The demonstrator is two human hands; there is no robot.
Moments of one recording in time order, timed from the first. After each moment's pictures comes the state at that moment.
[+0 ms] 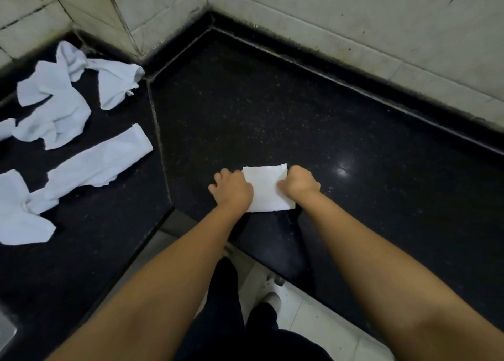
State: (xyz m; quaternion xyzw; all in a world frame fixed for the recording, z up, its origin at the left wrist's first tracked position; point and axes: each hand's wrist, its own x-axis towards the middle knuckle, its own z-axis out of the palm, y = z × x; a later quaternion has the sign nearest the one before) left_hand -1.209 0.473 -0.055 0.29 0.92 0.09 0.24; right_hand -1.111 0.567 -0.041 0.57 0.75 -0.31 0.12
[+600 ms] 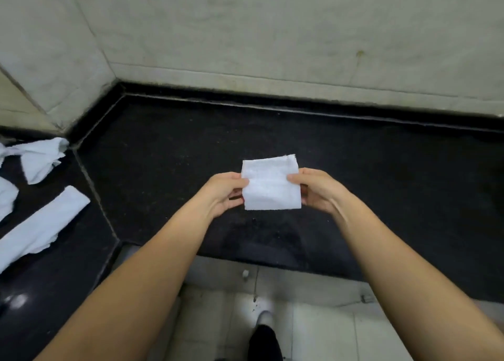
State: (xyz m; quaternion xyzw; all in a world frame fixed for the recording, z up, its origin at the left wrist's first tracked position) left_hand -1.097 0.470 0.043 0.21 0.63 0.42 0.62; right_hand -0.895 0.523 0.050 0.51 0.41 -0.71 -0.24
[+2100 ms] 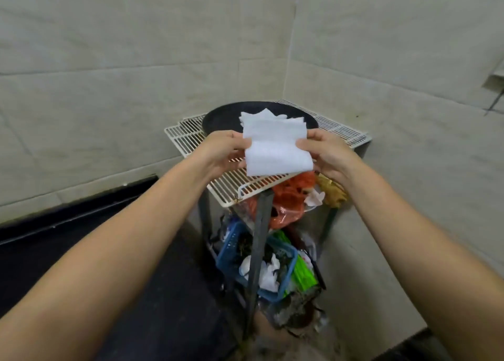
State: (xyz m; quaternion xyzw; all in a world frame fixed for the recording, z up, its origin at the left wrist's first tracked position) left_hand -0.171 0.646 0.224 0.56 0.36 0.30 0.69; right_hand 0.011 0.546 0.221 0.61 0.35 -0.39 -0.59
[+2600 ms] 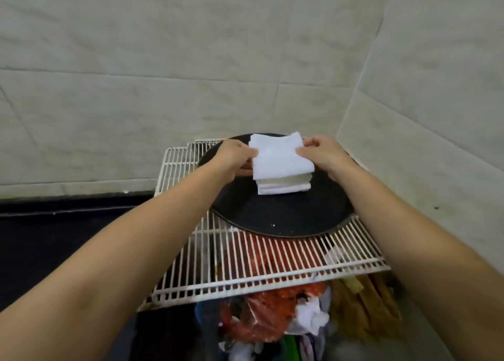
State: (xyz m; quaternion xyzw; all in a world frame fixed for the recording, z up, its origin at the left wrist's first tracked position) left_hand -0.027 0.812 0.211 0.49 0.53 0.40 0.56; right_hand 0.163 0.804 0.221 0.67 0.56 -0.29 -0.39
